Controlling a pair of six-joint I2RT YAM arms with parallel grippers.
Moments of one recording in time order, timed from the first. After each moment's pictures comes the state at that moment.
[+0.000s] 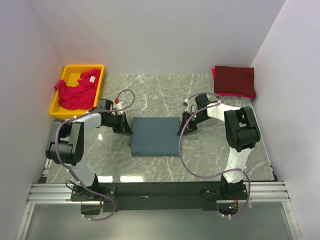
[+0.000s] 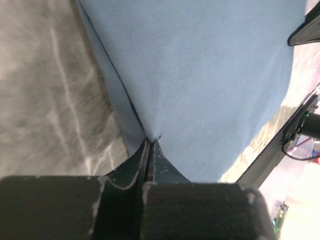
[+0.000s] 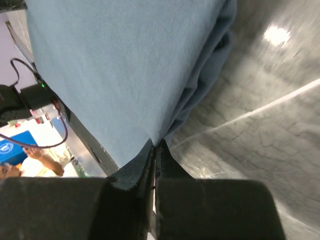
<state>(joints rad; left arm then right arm) -0.13 1.70 0.90 -0.32 0.70 -0.14 0.23 1.92 1.13 -0.55 -0.80 0.15</state>
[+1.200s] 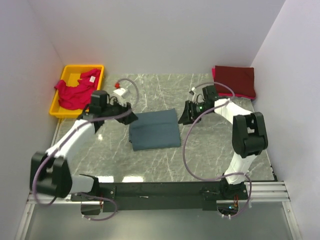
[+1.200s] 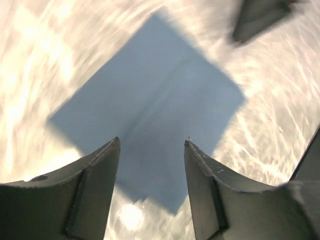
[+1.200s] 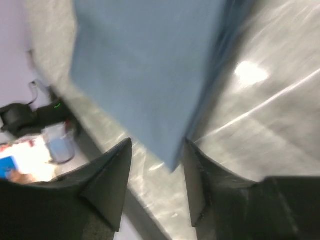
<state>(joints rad) -0.19 1.34 0.92 -0.20 0.65 0.03 0.18 1.82 1.23 -0.53 -0.78 0.16</state>
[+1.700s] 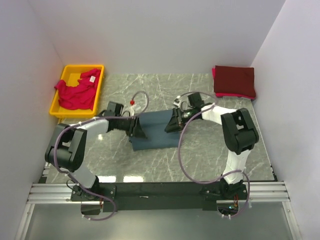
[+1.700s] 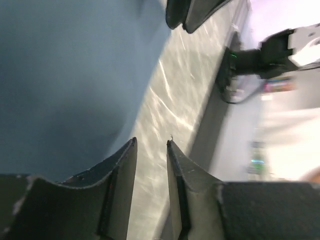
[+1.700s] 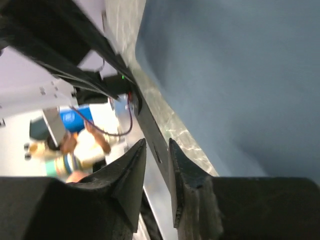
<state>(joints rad) -0.29 1.62 0.86 -0.16 1.04 -0.13 0.32 1.89 1.12 -0.30 -1.08 0.45</state>
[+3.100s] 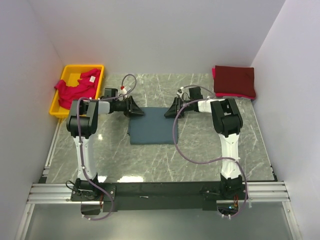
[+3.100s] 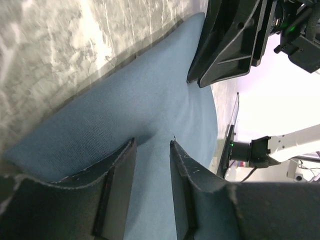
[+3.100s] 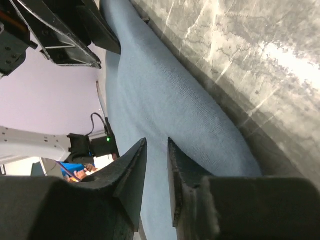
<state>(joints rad) -0.10 2.22 1.30 0.09 1.07 -0.46 0.24 2.30 1.43 0.00 -1.04 0.60</state>
